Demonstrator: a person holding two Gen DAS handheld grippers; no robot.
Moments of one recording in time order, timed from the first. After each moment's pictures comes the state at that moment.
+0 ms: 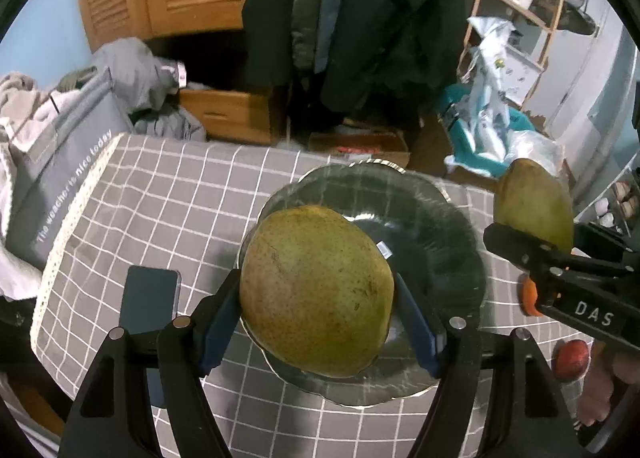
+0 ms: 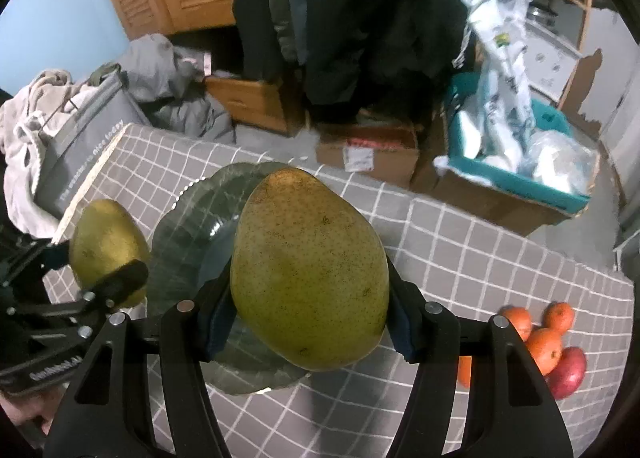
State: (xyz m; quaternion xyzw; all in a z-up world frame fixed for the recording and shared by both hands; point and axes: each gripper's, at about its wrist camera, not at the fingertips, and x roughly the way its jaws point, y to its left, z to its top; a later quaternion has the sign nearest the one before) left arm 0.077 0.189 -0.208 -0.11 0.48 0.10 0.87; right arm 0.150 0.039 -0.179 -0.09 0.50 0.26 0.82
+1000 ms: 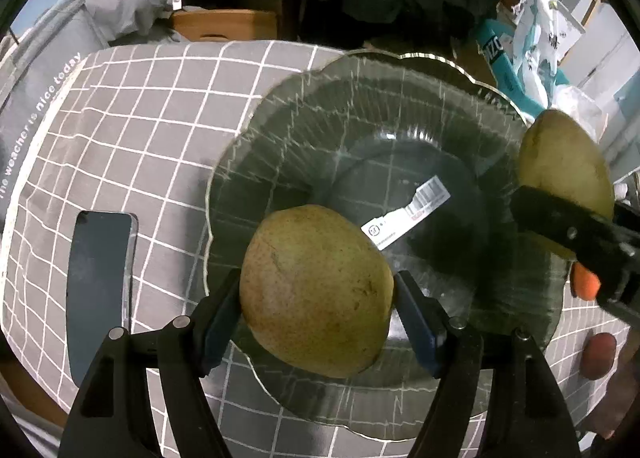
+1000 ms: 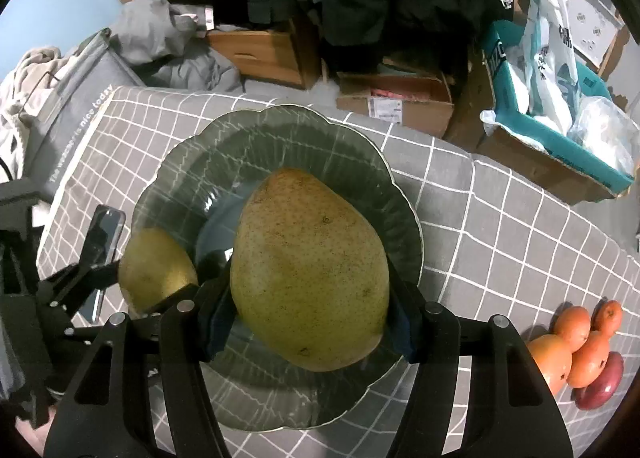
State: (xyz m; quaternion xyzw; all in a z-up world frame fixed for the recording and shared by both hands) left arm 0.103 0.200 -0.299 -0.13 0.58 0.10 0.80; right arm 0.174 0.064 -0.239 -0.08 0.56 0.27 0.77
